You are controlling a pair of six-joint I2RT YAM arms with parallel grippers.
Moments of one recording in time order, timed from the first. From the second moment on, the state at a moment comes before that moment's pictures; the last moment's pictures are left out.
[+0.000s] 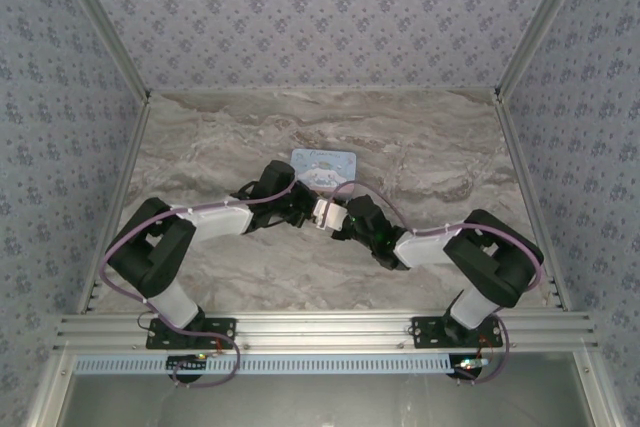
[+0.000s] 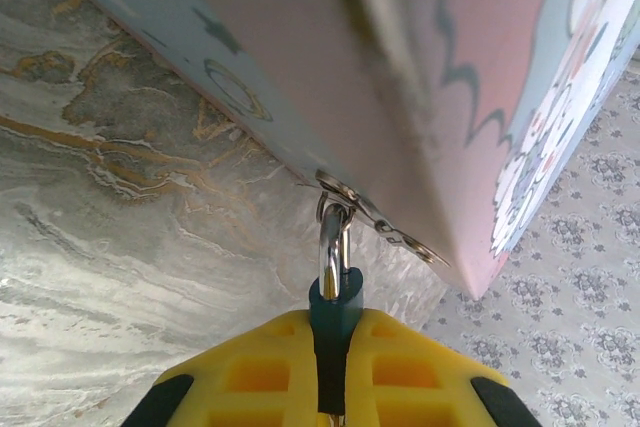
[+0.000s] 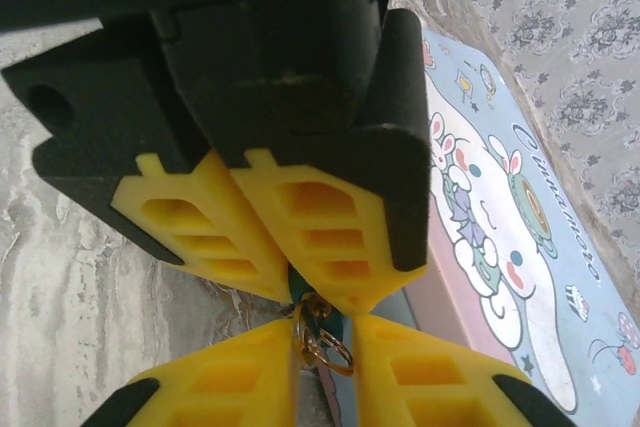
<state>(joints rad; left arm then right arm) -0.68 1.64 0.80 0.13 0.33 -1.59 0.84 1.60 0.52 0.63 0.14 -0.65</state>
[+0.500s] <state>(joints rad) -0.67 1.64 0.81 0.14 0.32 -1.60 0.85 1.60 0.53 0.63 0.17 -0.49</state>
